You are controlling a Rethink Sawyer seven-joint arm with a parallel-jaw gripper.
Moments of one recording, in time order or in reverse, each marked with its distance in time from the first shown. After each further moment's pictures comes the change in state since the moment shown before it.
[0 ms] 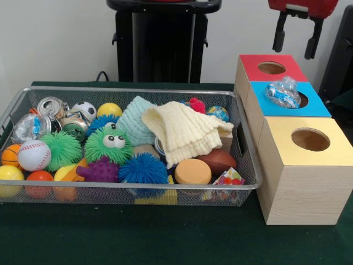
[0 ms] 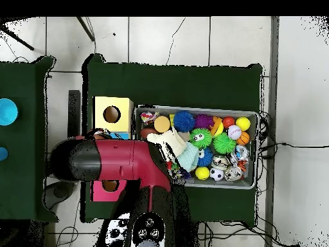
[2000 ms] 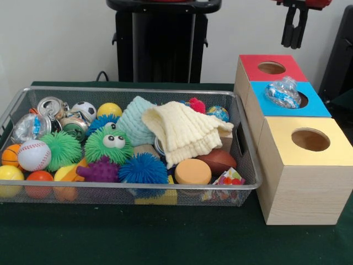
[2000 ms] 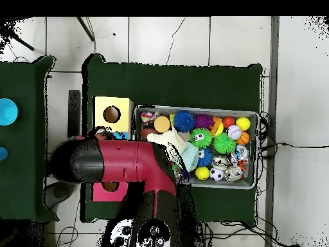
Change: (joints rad) arm -0.014 -0.031 -0.003 0.000 -0.008 0.002 0.000
